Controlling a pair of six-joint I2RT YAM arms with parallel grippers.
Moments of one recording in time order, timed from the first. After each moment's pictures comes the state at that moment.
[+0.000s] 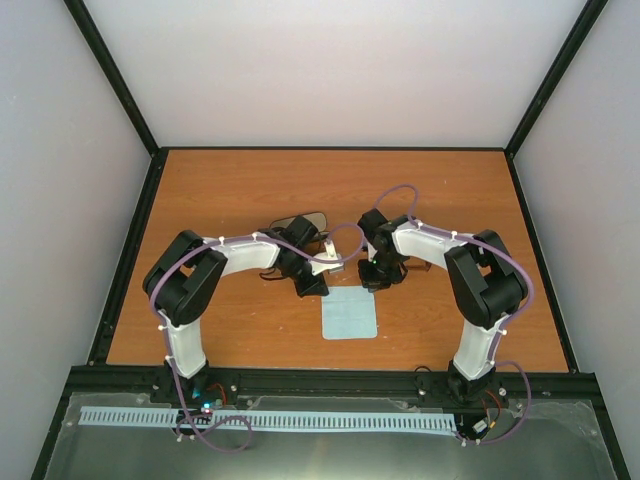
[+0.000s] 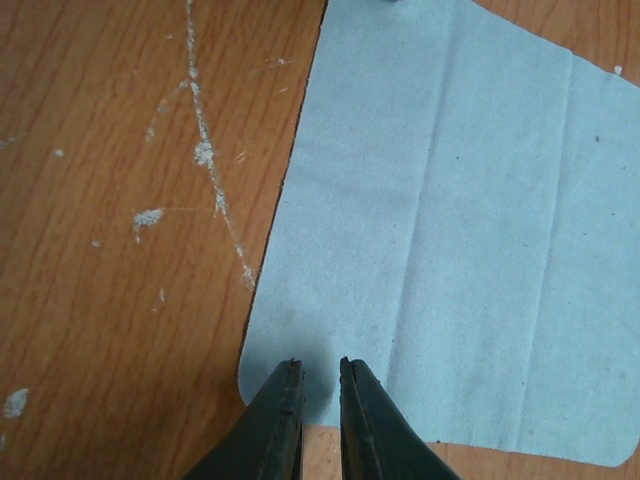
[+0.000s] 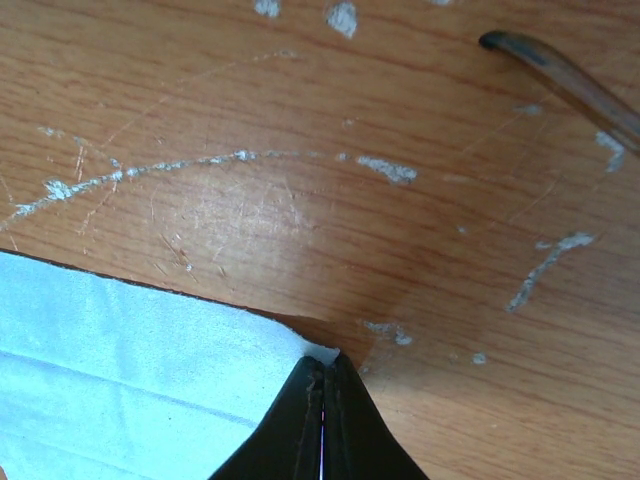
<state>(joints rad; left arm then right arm) -0.66 1.86 1.07 -0.47 0.52 0.47 0.55 1.83 1.12 -0.83 -0.22 0.38</state>
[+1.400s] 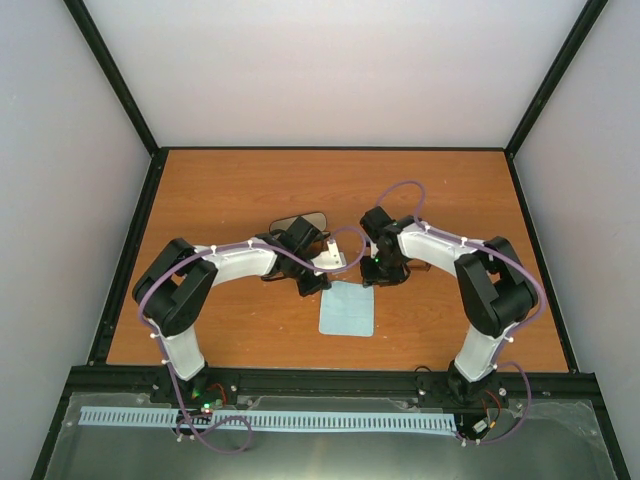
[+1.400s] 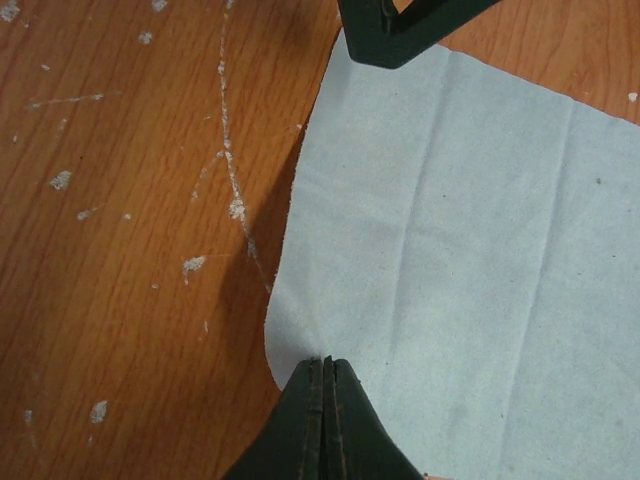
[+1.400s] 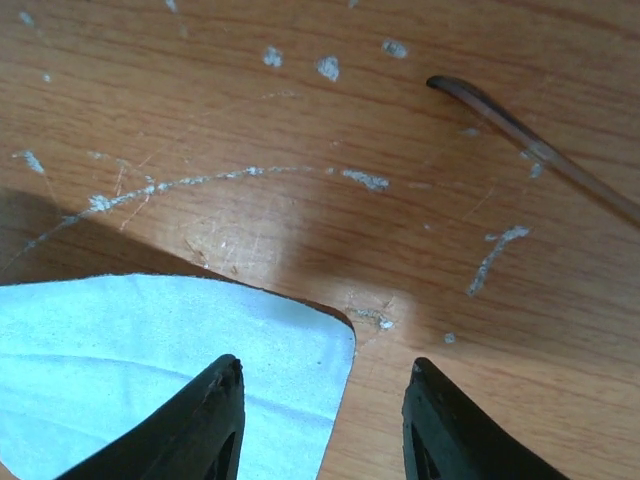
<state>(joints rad) -0.70 1.78 1.02 -0.37 0.42 0.48 0.55 1.75 1.10 -0.80 -0.18 0.41</state>
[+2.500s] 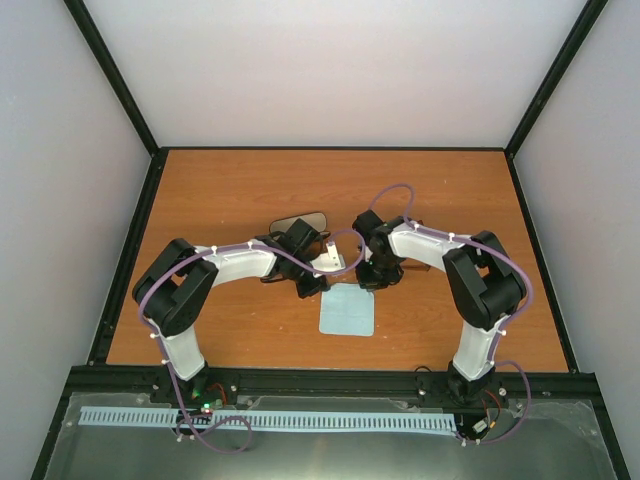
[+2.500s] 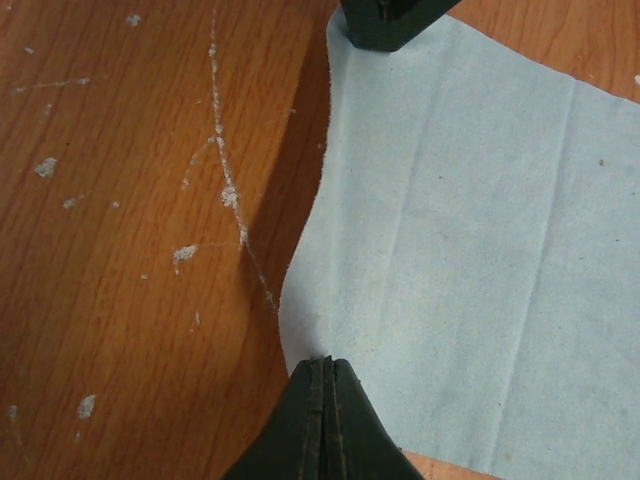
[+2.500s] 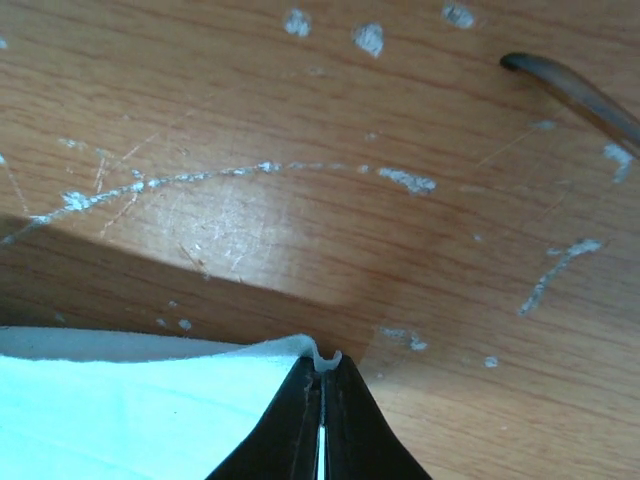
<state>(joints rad) -0.70 1.78 1.00 -0.36 0.42 0.49 0.58 1.83 1.13 -0.82 -0.17 0.41</state>
